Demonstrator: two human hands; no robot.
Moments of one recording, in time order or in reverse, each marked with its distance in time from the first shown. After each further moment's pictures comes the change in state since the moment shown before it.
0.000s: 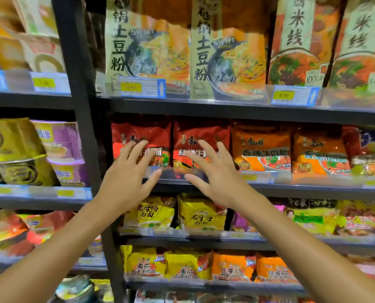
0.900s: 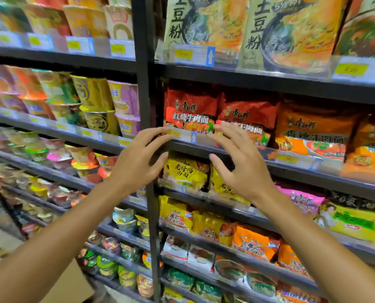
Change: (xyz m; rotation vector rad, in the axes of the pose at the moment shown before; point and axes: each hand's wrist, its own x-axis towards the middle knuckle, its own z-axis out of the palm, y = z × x) left_hand -0.093 0.008 -0.042 -0.141 0.112 -0.082; right_hand -0.035 -0.023 0.008 0.357 0.350 -0.413
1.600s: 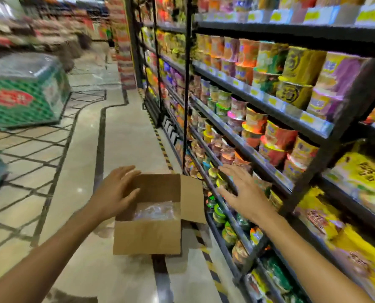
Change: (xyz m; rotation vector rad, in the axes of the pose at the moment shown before) left_hand -0.447 0.060 -0.235 0.585 -0.232 -1.053; right_hand -0.076 -0.256 0.191 0.573 -0.646 -0.270
